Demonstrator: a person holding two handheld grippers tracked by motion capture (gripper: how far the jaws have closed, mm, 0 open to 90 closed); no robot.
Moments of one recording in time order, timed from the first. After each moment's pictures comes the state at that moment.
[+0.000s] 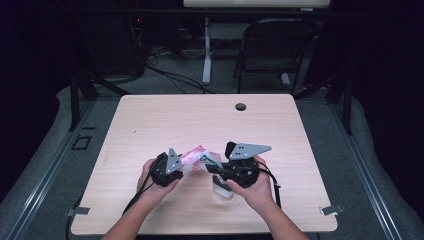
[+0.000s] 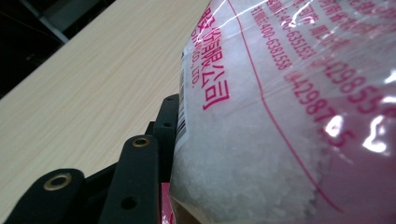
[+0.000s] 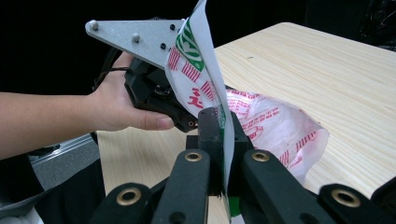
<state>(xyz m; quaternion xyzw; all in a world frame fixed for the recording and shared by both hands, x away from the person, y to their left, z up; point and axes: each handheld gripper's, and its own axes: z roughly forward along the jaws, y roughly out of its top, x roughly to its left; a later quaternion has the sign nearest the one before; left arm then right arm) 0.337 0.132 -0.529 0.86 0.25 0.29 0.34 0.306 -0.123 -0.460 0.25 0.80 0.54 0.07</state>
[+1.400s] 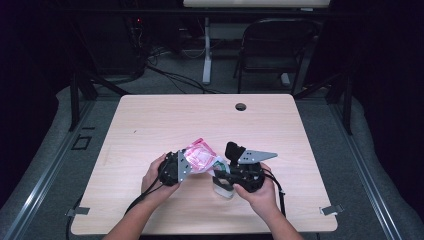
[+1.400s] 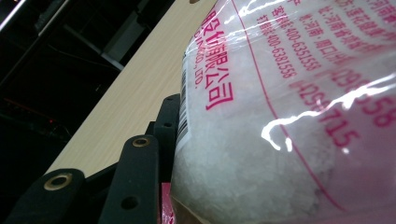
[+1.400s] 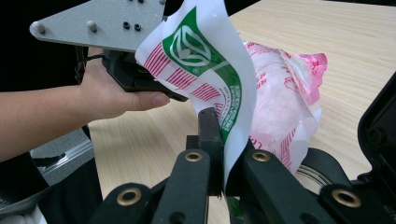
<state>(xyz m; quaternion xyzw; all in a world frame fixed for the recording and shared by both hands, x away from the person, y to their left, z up) 0.334 0.113 -0.534 0.84 0.19 0.41 0.29 0.307 -0.143 -0.495 0.31 0.78 0.54 0.04</state>
